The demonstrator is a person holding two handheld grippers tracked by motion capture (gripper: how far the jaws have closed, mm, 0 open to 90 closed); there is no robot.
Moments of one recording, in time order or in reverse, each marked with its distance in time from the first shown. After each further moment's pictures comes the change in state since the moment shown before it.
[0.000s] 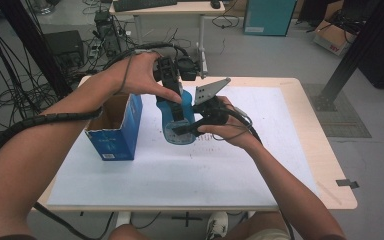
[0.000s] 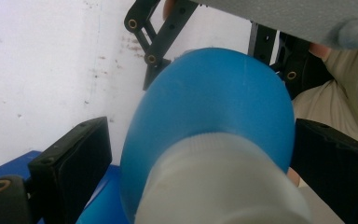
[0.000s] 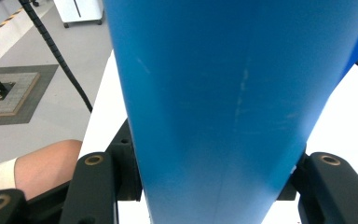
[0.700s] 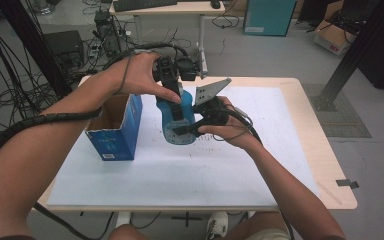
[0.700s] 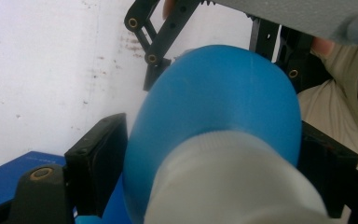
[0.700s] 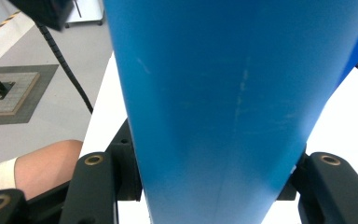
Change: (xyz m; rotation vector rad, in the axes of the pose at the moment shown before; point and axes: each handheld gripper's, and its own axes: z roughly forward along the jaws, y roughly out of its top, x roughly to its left) left arm -0.001 0.000 0.000 0.003 0.003 0.008; right arm 0.002 0.000 -0.001 -0.009 0.002 -0.012
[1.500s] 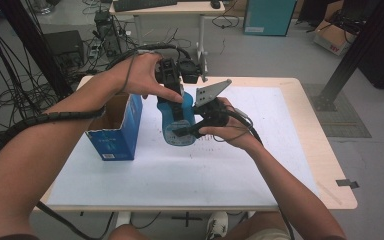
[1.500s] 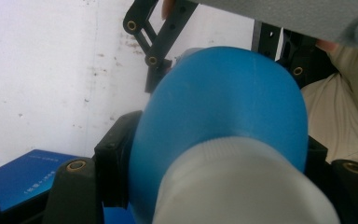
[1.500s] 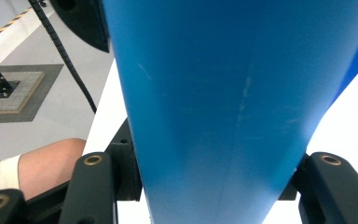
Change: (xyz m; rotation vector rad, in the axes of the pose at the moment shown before) left arm -0.002 0.005 0.003 0.030 0.008 0.013; right arm 0.000 -0.003 0.000 -0.004 0.025 -0.013
